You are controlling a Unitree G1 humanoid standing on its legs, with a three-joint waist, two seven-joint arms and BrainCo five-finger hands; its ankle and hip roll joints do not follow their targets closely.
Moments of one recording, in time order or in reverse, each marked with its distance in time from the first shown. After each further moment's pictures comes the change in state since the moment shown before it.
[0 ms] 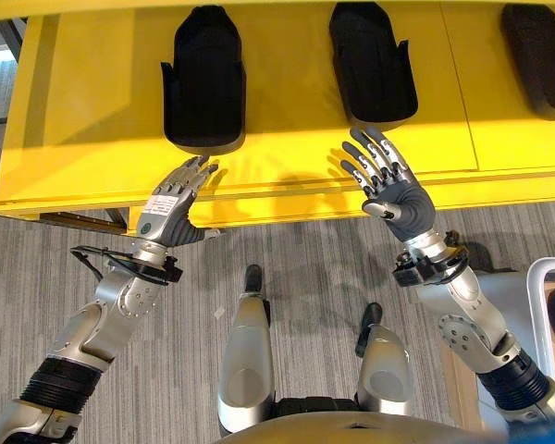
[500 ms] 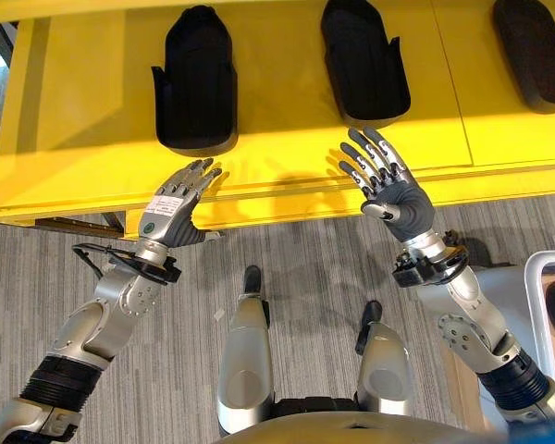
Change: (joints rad) left arm -0.015 0.000 -0.008 0.025 0.038 0.019 -0.040; right arm -0.002 0.000 0.000 0.000 0.002 0.017 0.009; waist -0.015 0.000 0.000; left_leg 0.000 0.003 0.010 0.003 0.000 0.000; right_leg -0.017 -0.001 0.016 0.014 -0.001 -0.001
